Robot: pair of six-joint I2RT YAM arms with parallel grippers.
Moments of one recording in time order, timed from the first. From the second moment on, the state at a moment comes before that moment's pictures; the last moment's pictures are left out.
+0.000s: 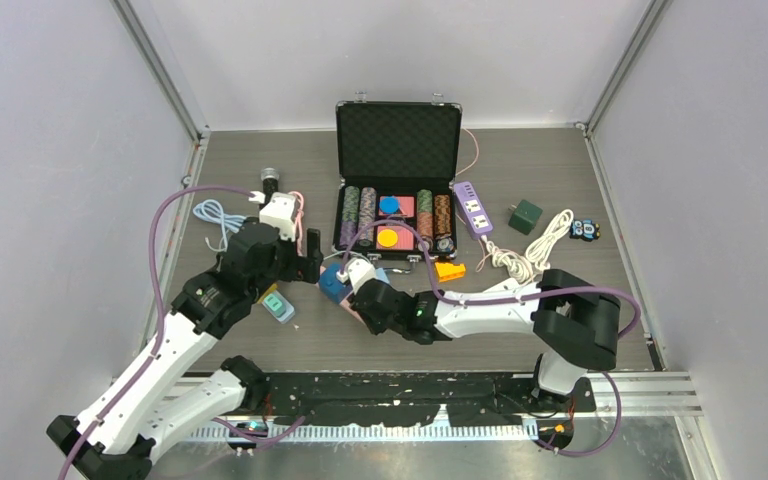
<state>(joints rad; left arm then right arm) -0.61 0.79 0.90 -0.65 -0.25 -0.24 1.23 1.67 0.90 -0.02 0.30 0.29</state>
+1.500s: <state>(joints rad) -0.61 0.87 1.03 -0.69 -0.01 -0.30 0.96 1.08 0.82 -0.51 0.56 0.78</state>
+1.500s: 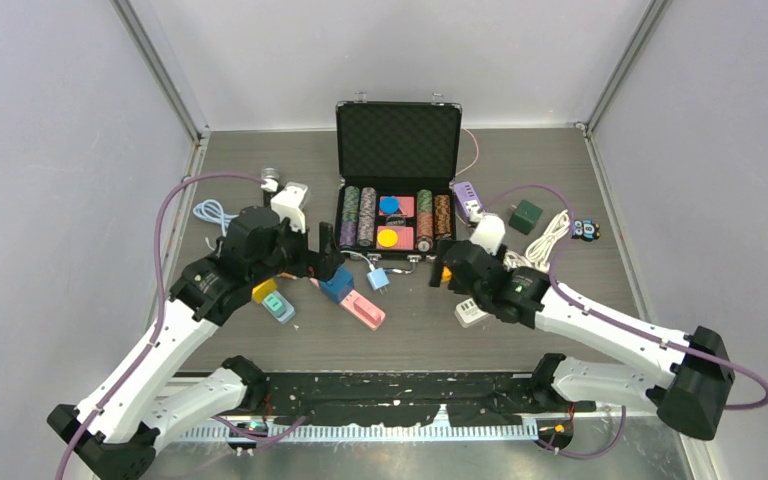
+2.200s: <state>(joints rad) -0.61 0.87 0.95 -0.64 0.05 -0.28 0.77 1.41 0.79 -0.88 0.54 1.38</state>
